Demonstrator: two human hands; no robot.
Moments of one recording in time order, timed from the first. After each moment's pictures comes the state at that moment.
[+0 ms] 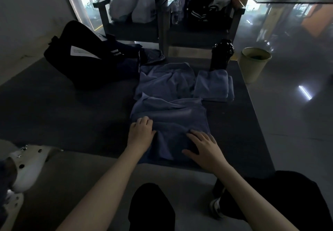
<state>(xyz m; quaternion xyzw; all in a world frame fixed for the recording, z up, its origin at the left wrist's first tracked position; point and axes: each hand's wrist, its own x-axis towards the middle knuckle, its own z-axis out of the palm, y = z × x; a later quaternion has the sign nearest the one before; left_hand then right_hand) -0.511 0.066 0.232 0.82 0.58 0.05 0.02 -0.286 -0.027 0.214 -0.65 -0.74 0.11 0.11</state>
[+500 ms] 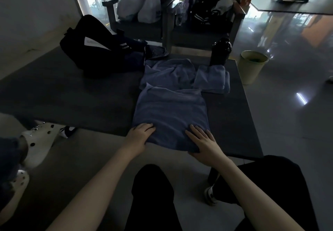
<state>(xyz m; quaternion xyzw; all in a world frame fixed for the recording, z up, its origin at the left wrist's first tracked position) -0.557 -0.010 0.222 0.87 0.48 0.07 0.11 -0.286 -0.082 0.212 -0.61 -0.78 0.13 0.08</state>
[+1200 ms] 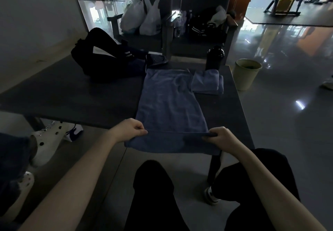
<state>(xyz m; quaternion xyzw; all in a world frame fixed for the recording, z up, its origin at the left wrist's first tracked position) -0.586 -0.040 0.304 0.76 0.56 0.06 0.33 -0.253 -0.113 0.262 -0.69 -0.61 0.29 0.27</state>
